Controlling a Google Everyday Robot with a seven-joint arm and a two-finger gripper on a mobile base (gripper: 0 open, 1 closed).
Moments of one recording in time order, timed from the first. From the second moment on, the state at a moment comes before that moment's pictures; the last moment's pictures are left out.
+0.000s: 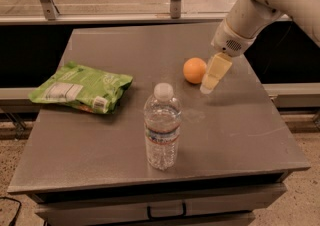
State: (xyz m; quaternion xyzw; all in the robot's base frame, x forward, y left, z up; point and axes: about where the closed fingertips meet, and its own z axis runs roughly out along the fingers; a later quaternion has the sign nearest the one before) arm 0.618 -0.147 0.859 -0.59 0.78 0.04 0.19
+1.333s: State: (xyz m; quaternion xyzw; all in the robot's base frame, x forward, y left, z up) arm 0.619 -0.110 0.849 -0.61 0.77 0.09 0.19
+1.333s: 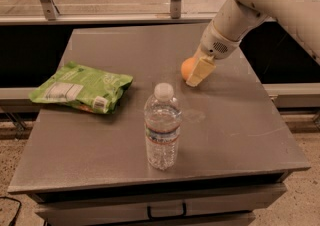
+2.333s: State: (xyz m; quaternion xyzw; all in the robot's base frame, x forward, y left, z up) arm 0.605 -0.016 0.876 -0.68 0.70 0.11 0.19
